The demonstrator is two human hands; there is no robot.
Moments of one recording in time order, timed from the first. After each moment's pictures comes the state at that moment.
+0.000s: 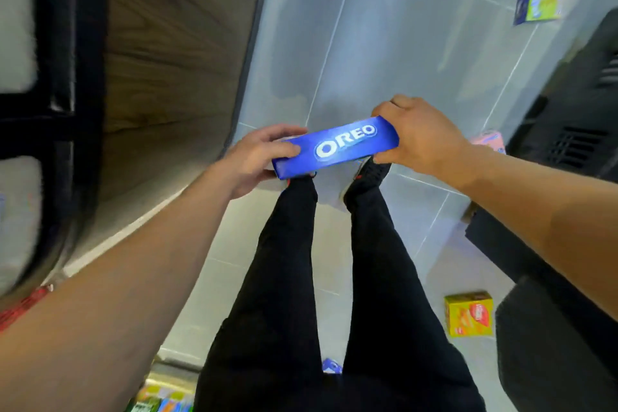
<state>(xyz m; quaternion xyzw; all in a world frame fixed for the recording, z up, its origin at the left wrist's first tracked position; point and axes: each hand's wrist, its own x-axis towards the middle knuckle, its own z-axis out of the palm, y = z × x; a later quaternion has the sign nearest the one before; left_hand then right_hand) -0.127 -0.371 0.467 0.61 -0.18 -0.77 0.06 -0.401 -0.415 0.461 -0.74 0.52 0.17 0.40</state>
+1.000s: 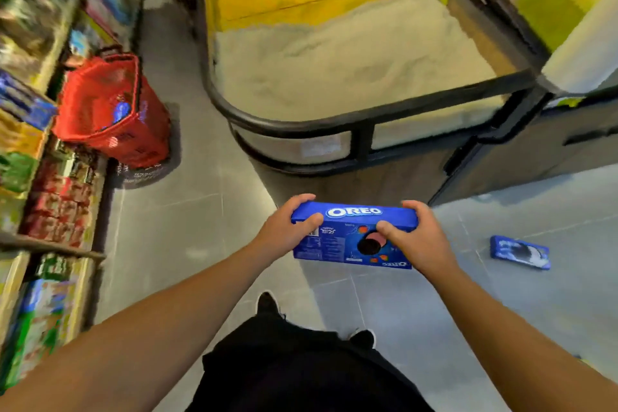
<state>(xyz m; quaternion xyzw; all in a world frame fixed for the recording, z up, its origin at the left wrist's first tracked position) -0.139 -0.134 0.745 0.83 -0.16 -0.32 0.43 -0.291 -0.347 0.740 -0.75 0.39 -0.04 0.52</state>
